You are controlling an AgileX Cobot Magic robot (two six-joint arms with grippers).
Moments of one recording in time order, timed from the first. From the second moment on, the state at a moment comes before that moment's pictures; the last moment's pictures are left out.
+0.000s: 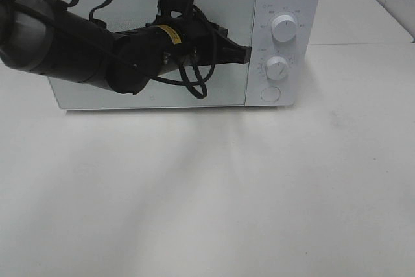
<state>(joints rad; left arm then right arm) -0.71 2.05 -1.23 -0.21 -0.45 0.08 0.06 0.00 -0.51 0.02 1.04 0.13</state>
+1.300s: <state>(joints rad) -0.70 1.64 -1.24 -0.25 0.91 -0.04 0.06 0.00 -0.51 0.02 1.04 0.13</state>
